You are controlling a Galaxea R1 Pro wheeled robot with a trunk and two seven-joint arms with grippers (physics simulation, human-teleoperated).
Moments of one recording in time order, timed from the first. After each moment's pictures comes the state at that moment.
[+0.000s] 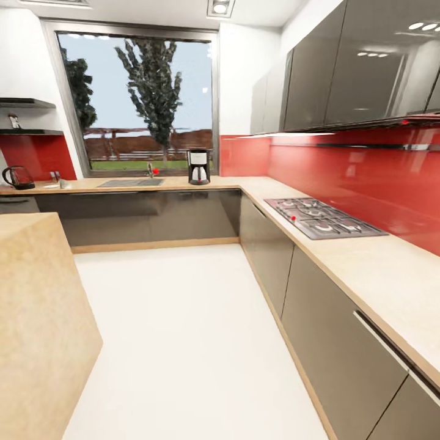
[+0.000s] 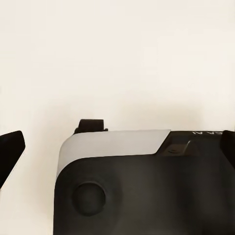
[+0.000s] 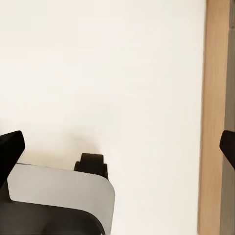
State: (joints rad) left arm 0.05 -0.03 0.03 -0.39 0.00 -0.01 0.00; right arm -0.14 -0.05 0.01 -0.24 0.13 -0.02 0.00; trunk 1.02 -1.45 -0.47
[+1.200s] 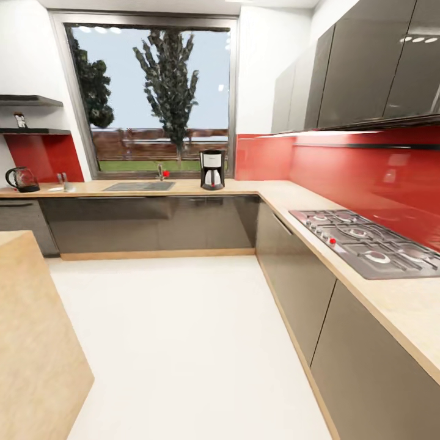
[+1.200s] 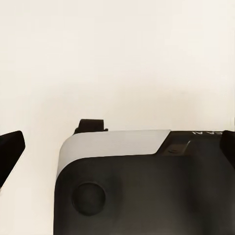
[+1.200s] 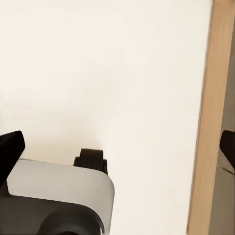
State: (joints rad) left arm 0.05 -0.03 0.03 -0.39 0.00 -0.01 0.00; right arm -0.14 -0.06 0.00 -0.23 0.13 -0.02 0.00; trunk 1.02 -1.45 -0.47
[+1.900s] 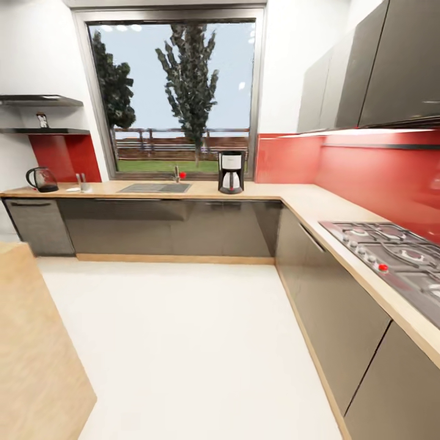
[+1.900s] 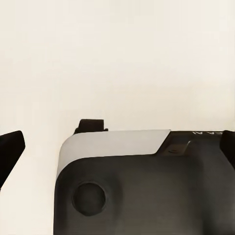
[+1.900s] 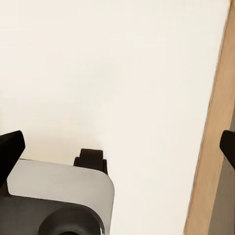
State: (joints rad) left arm 0.05 -0.03 0.03 -0.39 0.00 -0.01 0.00; right arm -0.14 -0.06 0.00 -0.23 0.13 -0.02 0.00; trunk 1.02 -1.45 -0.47
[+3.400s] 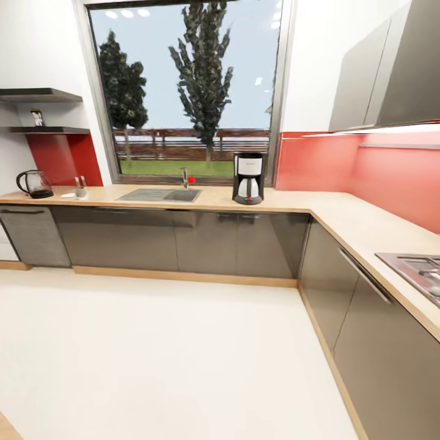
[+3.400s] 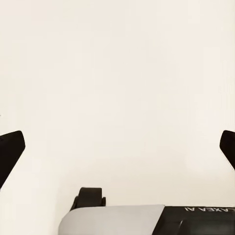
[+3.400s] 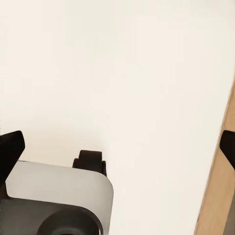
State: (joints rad) left arm 0.05 -0.04 0.04 -0.62 0.00 0.00 0.00; right arm -0.14 -0.06 0.00 -0.23 0.13 -0.02 0.00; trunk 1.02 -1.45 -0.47
